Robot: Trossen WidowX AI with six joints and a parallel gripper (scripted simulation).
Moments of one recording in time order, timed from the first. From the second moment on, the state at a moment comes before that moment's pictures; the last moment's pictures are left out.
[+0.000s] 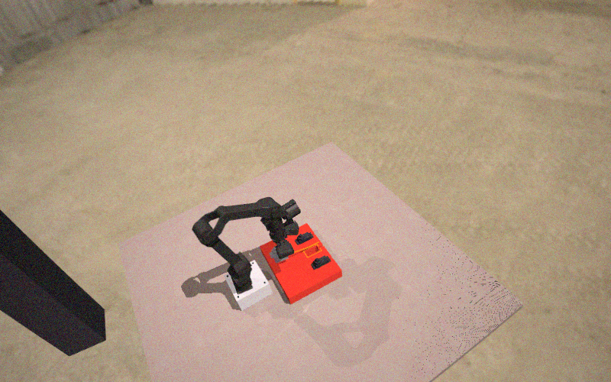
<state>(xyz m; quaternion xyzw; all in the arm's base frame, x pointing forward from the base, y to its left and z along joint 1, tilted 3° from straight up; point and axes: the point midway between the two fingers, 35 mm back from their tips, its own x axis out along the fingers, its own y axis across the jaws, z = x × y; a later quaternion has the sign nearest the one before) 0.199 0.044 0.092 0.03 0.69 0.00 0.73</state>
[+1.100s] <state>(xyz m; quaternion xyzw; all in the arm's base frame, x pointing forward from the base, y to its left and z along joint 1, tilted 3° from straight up) 0.246 0.028 0.094 0.03 0.69 -0.01 0.72</state>
